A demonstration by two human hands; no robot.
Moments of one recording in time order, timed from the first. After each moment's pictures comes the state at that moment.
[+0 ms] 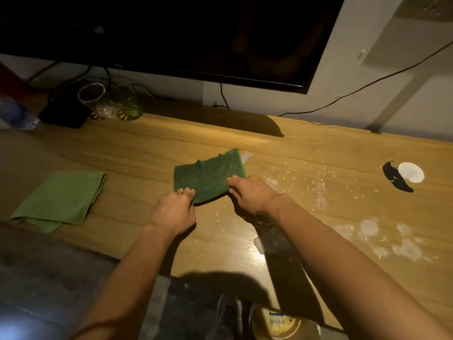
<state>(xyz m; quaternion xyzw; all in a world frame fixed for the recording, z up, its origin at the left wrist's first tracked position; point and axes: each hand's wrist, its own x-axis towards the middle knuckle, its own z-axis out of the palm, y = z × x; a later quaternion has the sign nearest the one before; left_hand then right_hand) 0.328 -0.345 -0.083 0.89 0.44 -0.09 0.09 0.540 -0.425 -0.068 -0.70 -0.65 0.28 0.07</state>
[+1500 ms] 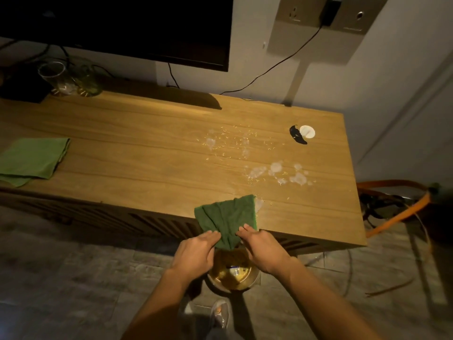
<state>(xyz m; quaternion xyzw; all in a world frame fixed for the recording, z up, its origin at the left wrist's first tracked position) 0.314 -0.651 -0.094 0.92 0.28 -0.08 0.25 0.499 -0.773 -0.067 -0.77 -0.57 0.30 0.05</state>
